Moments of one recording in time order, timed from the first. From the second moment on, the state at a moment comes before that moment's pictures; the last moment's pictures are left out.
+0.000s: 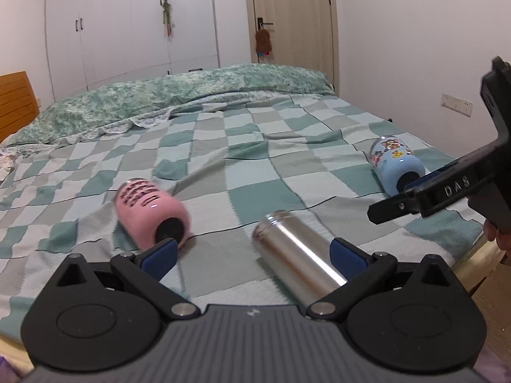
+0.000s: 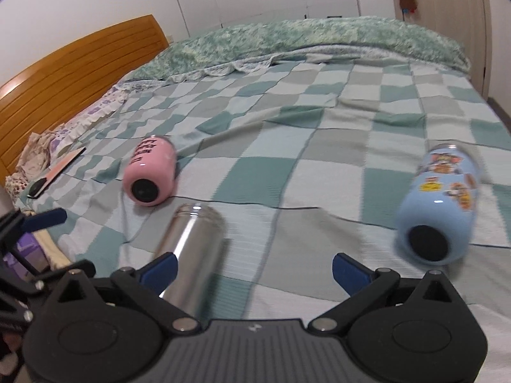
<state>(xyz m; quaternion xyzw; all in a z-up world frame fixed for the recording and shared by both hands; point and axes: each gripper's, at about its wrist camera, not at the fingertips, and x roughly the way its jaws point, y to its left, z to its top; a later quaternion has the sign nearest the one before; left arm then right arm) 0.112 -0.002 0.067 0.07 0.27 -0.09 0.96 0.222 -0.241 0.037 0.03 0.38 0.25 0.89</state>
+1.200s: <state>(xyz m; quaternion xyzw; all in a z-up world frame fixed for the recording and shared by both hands) 0.235 -0.056 0.031 -0.01 0.49 -0.05 0.87 0.240 -0.289 0.003 -0.05 0.35 0.24 0.90</state>
